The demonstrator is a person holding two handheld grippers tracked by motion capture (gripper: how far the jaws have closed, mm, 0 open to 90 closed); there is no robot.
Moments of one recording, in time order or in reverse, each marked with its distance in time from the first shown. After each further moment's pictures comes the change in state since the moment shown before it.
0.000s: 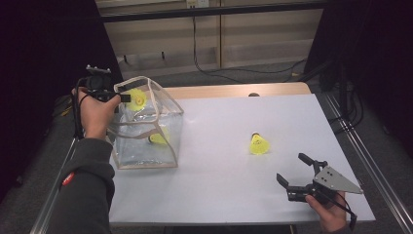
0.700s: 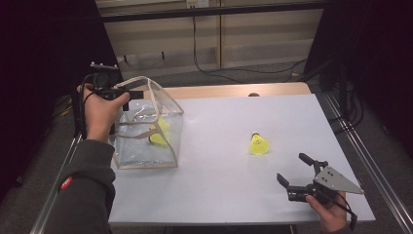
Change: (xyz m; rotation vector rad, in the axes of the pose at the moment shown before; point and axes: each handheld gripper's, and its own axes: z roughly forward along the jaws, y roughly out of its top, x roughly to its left) left arm -0.031 0.006 -0.011 -0.035 -0.146 0.042; right arm 0.000 0.000 -0.001 0.003 -0.003 0.003
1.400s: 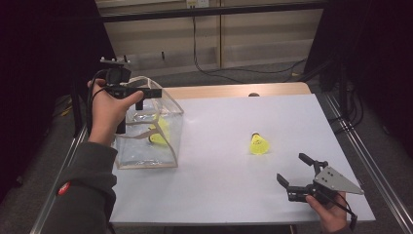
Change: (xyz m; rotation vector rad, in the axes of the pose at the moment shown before) left arm -0.041 0.007 -0.004 -0.003 -0.161 0.066; right arm 0.001 0.000 0.000 -0.005 0.003 -0.002
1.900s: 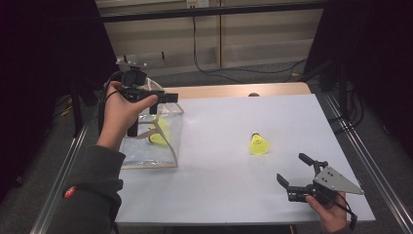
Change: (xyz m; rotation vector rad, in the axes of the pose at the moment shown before) left arm -0.029 -0.002 0.018 0.032 -0.110 0.041; right arm 0.000 0.000 0.000 0.002 -0.002 -0.007
